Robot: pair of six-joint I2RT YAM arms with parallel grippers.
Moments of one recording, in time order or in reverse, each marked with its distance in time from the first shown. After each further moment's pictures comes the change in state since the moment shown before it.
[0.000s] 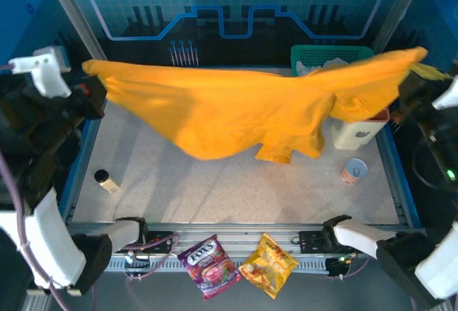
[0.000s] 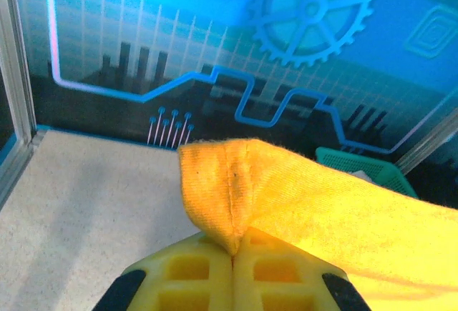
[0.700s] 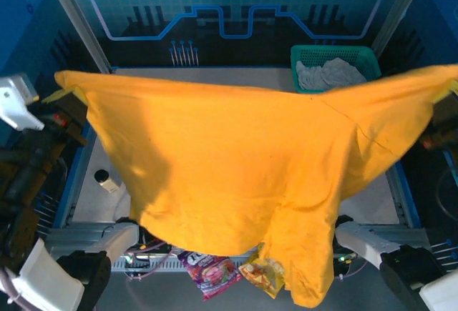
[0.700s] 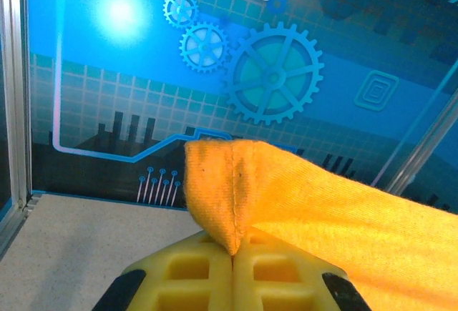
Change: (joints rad) left arm -0.011 -0.088 -0.024 0.112 -0.029 -0.003; right arm -0.016 -0.077 -0.074 0.100 0.050 -0.100
